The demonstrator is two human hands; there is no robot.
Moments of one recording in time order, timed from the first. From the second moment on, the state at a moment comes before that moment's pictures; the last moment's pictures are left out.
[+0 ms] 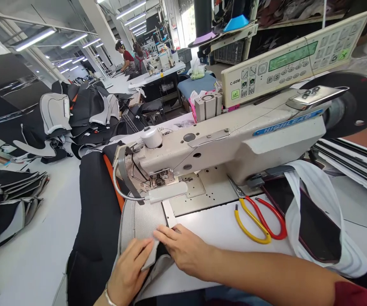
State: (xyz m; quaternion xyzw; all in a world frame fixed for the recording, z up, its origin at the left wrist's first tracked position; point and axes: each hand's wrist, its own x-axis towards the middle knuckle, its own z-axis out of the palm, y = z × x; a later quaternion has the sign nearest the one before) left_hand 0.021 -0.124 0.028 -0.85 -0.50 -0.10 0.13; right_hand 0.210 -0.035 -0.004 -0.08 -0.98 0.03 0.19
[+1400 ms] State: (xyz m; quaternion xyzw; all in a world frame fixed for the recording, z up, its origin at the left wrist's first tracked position) left_hand 0.067 -0.072 0.006 -0.85 -0.48 -0.14 0.16; right_hand 0.205 -0.045 -0.009 -0.05 -0.99 0.05 0.09
